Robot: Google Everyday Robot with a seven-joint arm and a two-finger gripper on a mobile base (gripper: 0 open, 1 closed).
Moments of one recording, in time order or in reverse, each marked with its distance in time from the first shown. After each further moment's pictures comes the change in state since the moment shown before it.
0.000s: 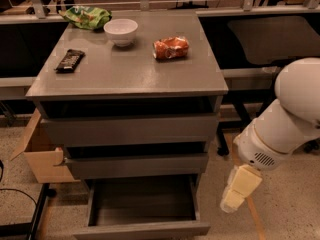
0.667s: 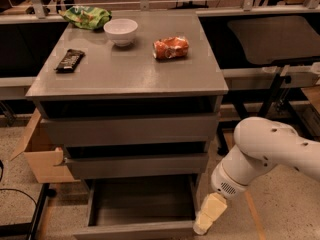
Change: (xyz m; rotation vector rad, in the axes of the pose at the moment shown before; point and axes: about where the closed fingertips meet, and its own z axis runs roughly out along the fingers) arm 0.011 0.013 0.146 -0.185 0.004 0.145
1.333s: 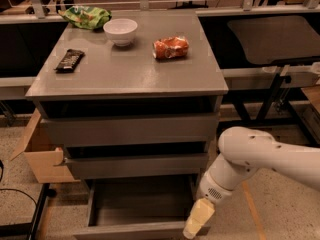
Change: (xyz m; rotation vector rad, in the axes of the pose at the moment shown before) arm -0.005 -0.002 0.044 -0.050 0.030 0.011
